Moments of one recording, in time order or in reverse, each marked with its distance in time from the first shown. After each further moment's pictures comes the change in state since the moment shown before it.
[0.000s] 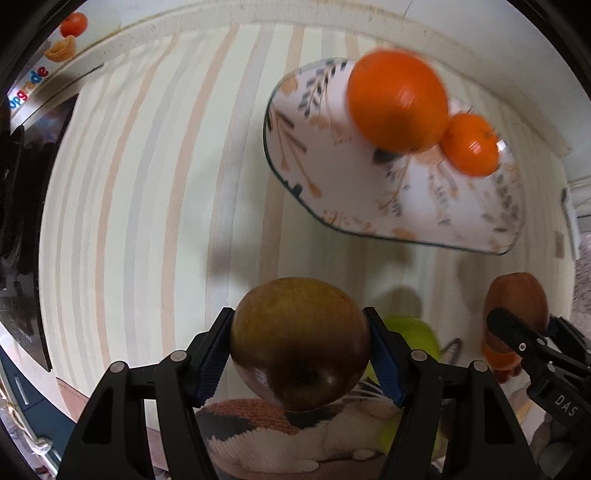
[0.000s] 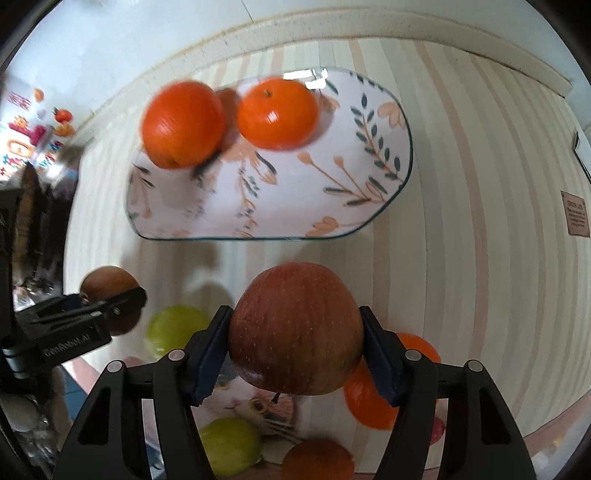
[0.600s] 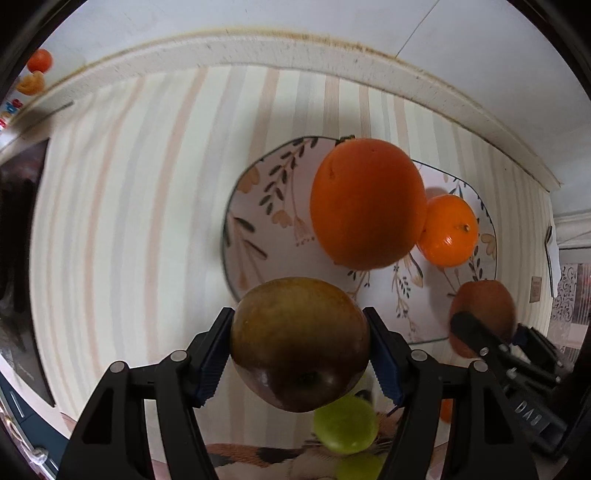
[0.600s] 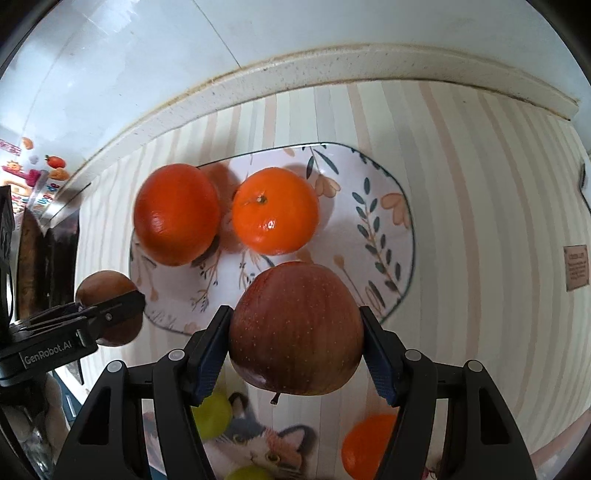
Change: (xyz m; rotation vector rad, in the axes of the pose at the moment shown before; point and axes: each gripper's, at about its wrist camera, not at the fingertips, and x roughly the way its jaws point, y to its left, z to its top) left arm -0.006 -0.001 0.087 -0.016 0.029 -0.067; right arm 0.005 -0.012 0.078 0.039 -0.014 -0.004
